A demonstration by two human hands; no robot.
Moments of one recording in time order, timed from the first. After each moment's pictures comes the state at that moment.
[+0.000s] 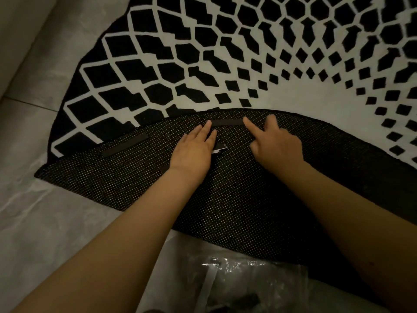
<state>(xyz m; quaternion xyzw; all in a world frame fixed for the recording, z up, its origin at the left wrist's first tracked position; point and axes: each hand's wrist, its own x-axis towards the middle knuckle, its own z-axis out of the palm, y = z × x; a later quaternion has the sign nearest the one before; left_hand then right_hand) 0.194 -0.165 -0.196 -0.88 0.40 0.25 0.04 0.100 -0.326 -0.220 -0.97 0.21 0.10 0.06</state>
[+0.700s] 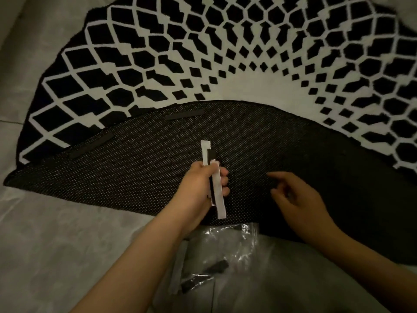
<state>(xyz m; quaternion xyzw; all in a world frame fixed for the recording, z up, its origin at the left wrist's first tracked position) 0.063 -0.177 -0.133 -0.54 -0.14 0.52 -0.65 -0.094 -0.295 -0.157 -0.81 0.38 -0.04 0.44</state>
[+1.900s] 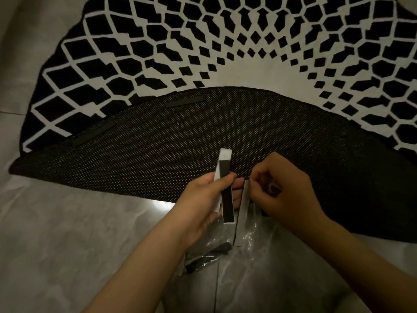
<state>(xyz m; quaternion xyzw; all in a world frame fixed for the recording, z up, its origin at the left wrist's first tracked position) 0.028 -0.144 -0.112 -0.52 -0.13 0.60 -0.60 -0.083 -0.262 -0.135 -0.89 0.19 -0.16 0.38</state>
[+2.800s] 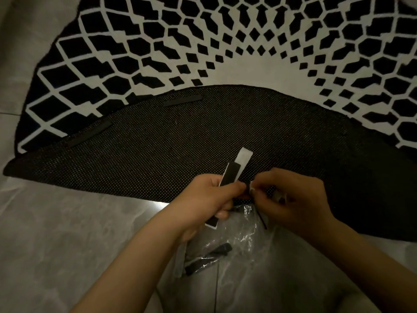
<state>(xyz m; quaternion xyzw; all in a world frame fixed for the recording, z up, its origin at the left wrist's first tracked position) 0.033 -0.145 -0.113 -0.60 0.04 0.62 -0.50 -0.090 -0.265 -0.130 -0.90 0.11 -0.21 0.36</state>
